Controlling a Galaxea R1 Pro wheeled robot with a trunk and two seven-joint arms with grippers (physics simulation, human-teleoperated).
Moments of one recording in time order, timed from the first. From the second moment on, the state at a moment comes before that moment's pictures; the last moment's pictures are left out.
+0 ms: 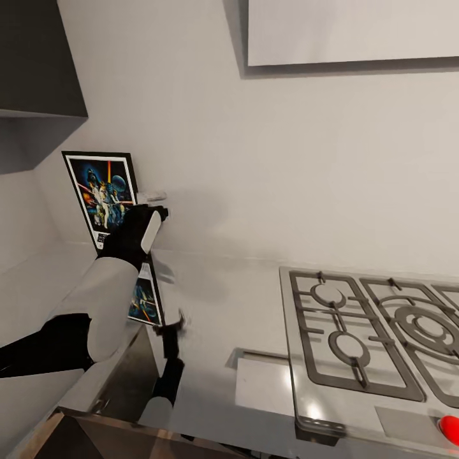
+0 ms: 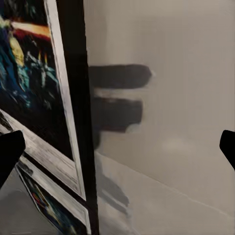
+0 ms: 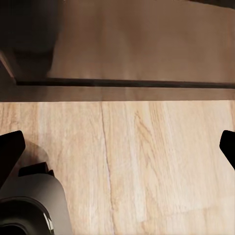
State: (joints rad) left arm -1.31 -0.11 0.12 -0.68 -0.01 0.56 0.41; right arm 0.13 -0.04 -0.11 -0.32 0.01 -0.50 -0.27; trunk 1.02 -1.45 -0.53
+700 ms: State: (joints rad) left arm -1.31 -0.11 0.10 -0.67 -0.01 0.56 0.64; right arm 0.13 -0.04 -0.11 -0.32 0.01 -0.50 -0.28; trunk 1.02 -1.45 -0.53
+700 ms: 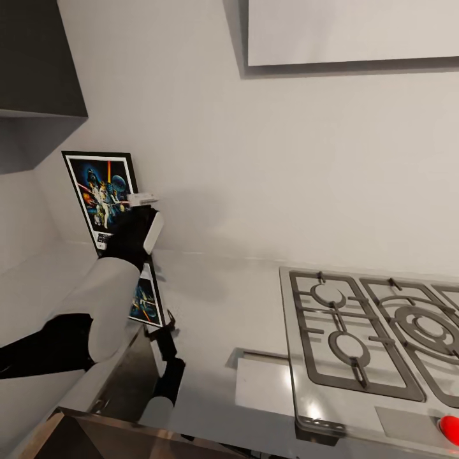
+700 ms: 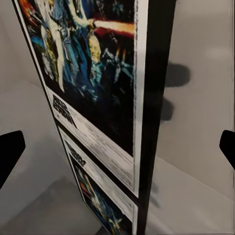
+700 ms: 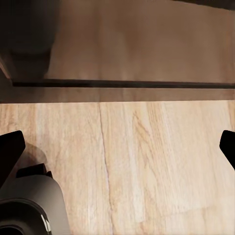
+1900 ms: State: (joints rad) left arm -1.52 -0.14 0.10 -0.54 -0.04 0.63 0.84; right arm 0.13 -0.04 -0.11 -0.32 0.01 -0.50 -0.28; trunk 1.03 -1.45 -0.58
